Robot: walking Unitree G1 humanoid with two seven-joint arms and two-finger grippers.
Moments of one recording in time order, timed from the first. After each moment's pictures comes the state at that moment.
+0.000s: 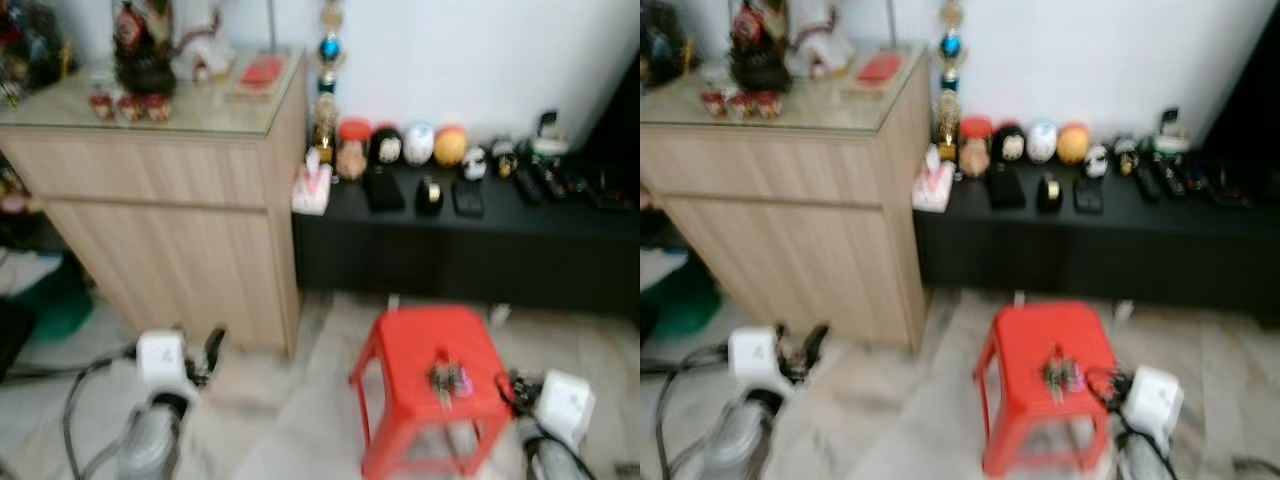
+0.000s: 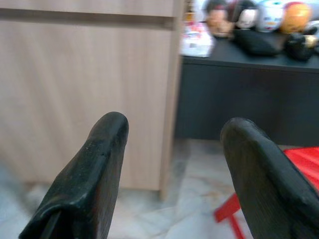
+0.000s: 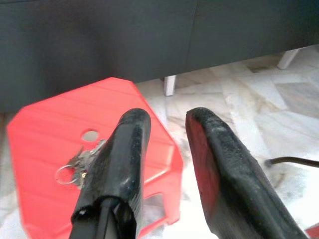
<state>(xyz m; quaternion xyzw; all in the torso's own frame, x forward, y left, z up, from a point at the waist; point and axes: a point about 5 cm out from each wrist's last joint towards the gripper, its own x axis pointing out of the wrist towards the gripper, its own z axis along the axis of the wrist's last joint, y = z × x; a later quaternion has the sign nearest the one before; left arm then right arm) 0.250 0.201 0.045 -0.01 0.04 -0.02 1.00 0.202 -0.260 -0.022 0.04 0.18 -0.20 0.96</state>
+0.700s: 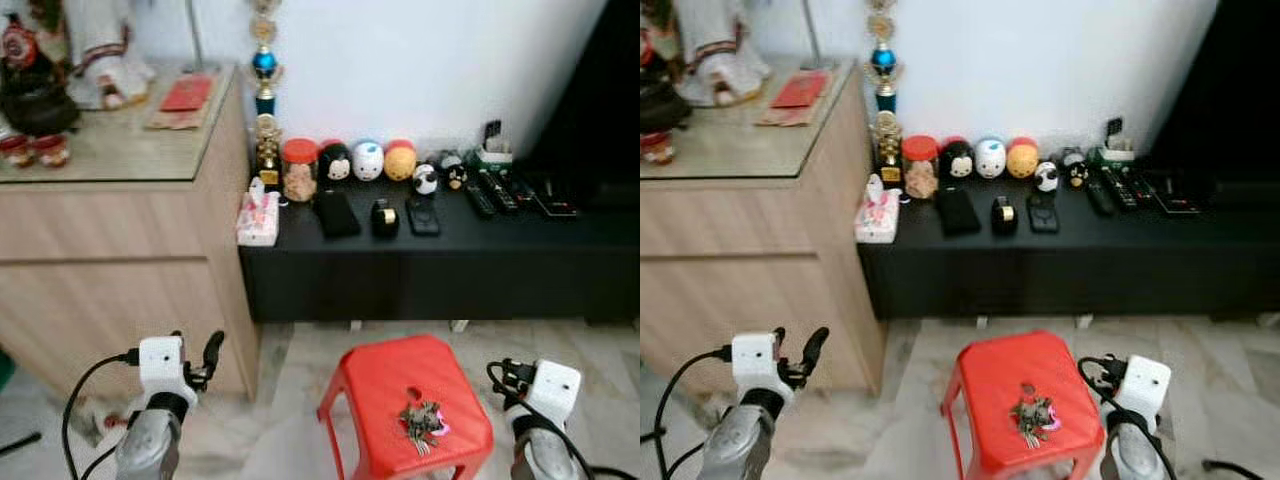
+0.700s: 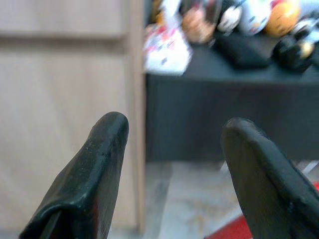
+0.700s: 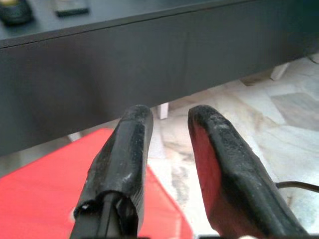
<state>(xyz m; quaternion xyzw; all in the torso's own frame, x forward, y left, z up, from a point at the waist) 0.257 0.207 0.043 -0.01 0.04 0.00 1.00 0.226 -0.251 -0.012 0.04 0.16 -0.18 0.97</state>
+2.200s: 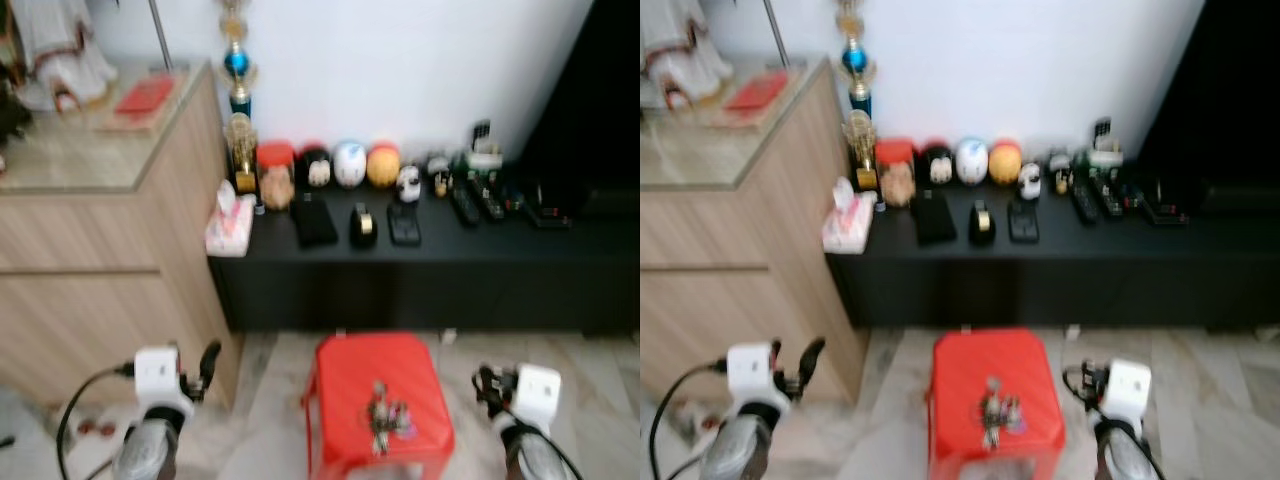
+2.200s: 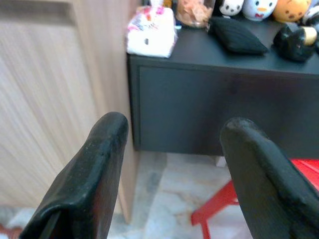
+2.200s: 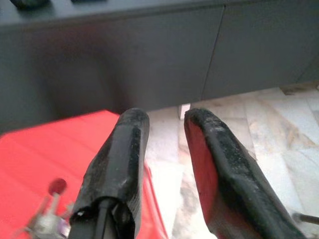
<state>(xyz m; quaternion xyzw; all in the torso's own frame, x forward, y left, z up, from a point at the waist) 0.235 0.219 0.028 -0.01 0.07 0.02 1.00 0.222 -0.231 -0.020 0.04 0.20 -0.09 0.98</state>
